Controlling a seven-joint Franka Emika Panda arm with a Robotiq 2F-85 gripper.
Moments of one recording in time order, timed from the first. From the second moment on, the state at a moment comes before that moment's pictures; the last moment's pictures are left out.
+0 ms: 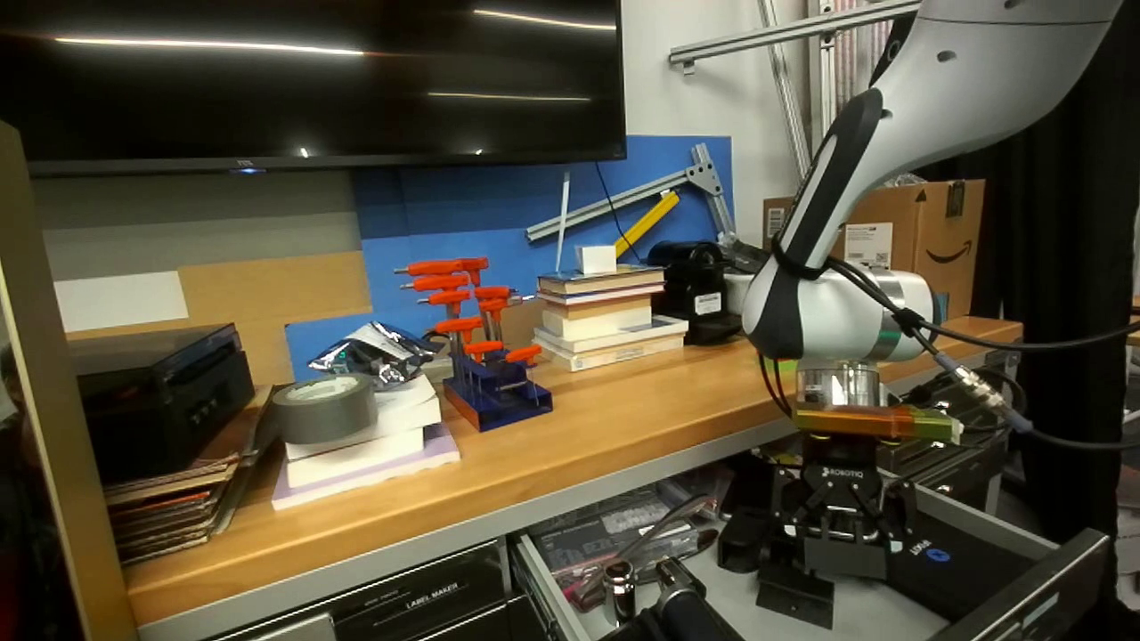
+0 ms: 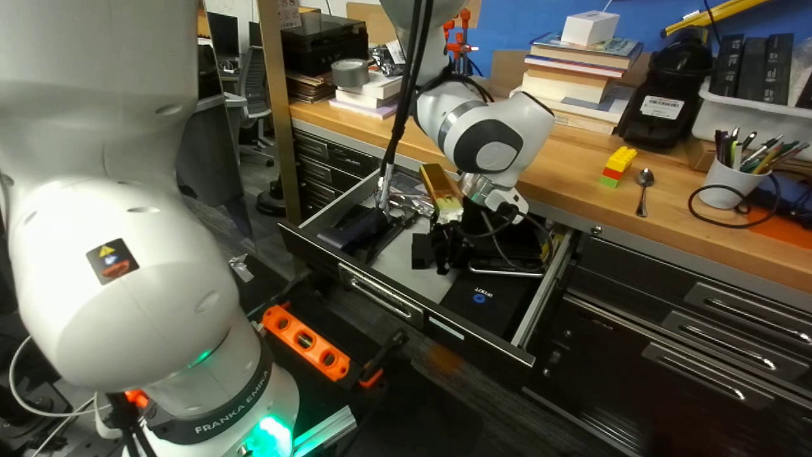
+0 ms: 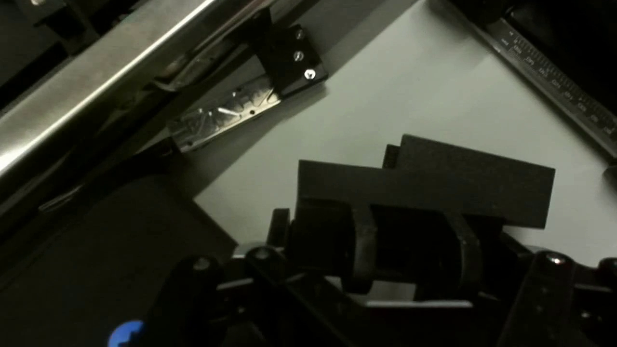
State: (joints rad) arm -0.11 0.37 -0.10 -2.34 0.31 2.30 0.21
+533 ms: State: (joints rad) arm -0.11 0.37 -0.15 -2.37 0.29 2.36 0.36
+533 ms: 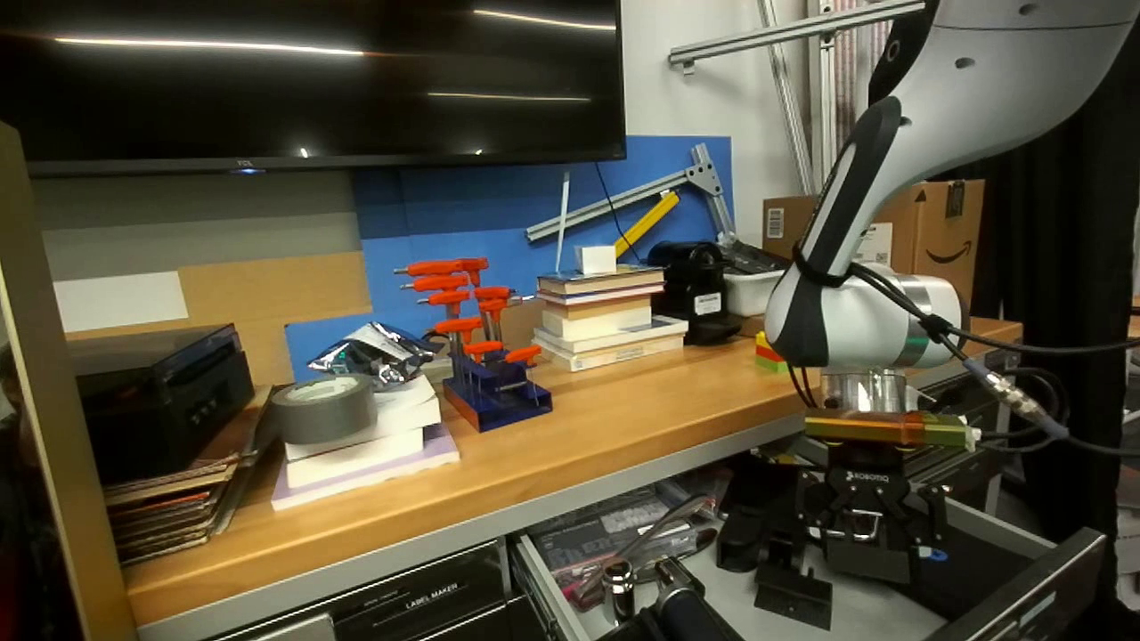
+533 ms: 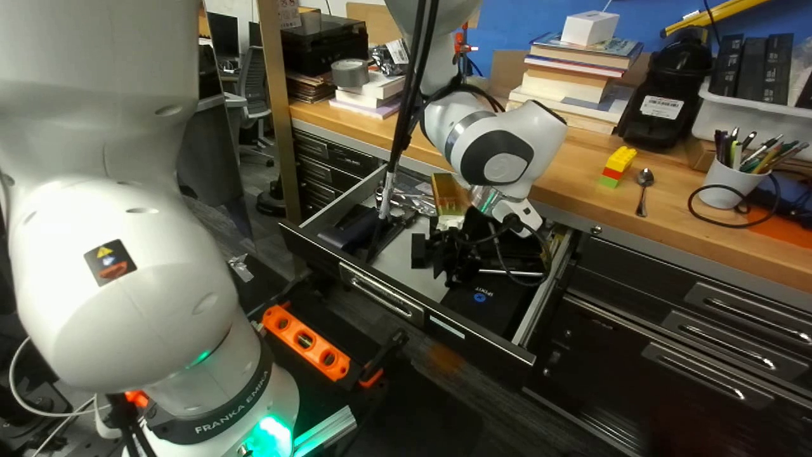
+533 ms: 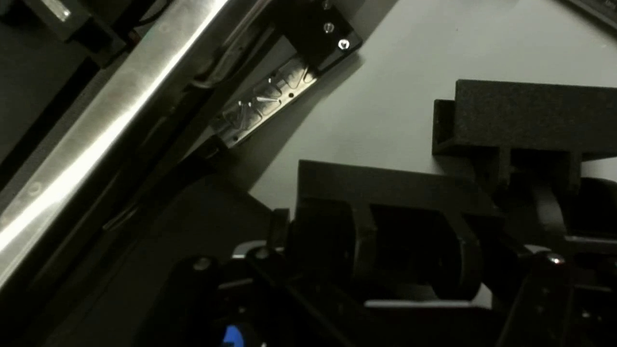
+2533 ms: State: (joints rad) arm 0.07 0.07 -0.14 -2.48 -0.25 2.12 1.28
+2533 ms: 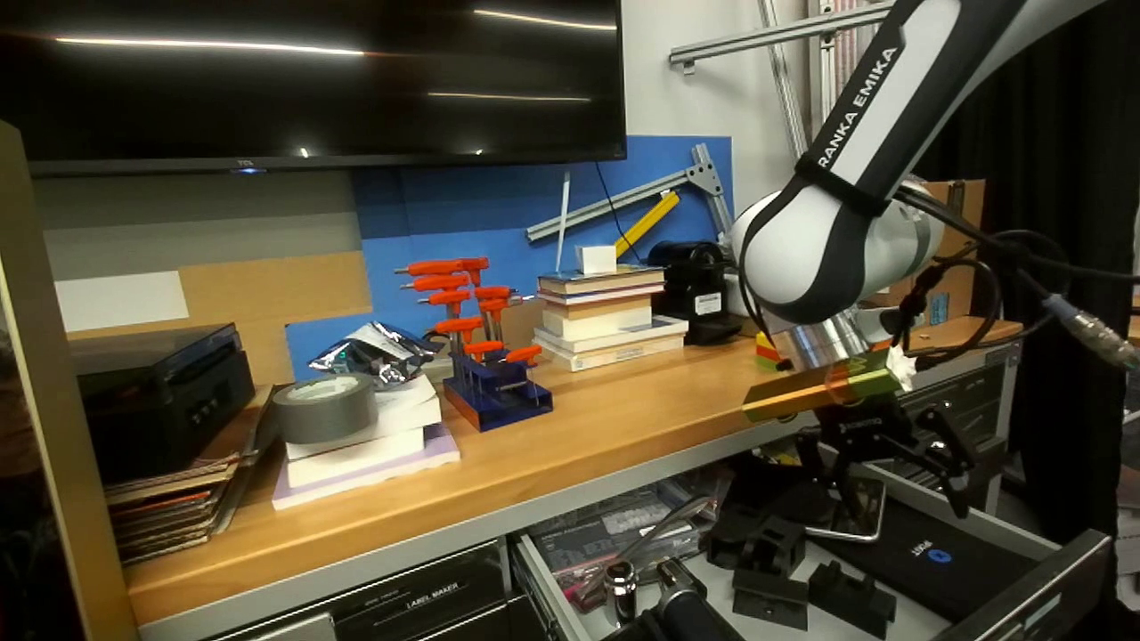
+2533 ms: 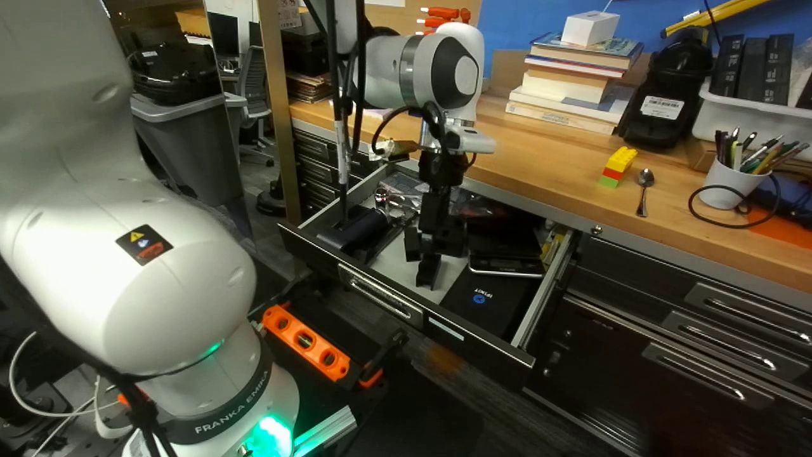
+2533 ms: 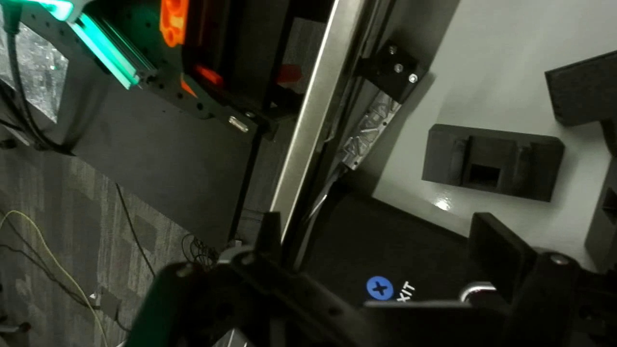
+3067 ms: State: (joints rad) arm -0.01 0.01 -0.12 -2.63 -0.08 2.21 1.26
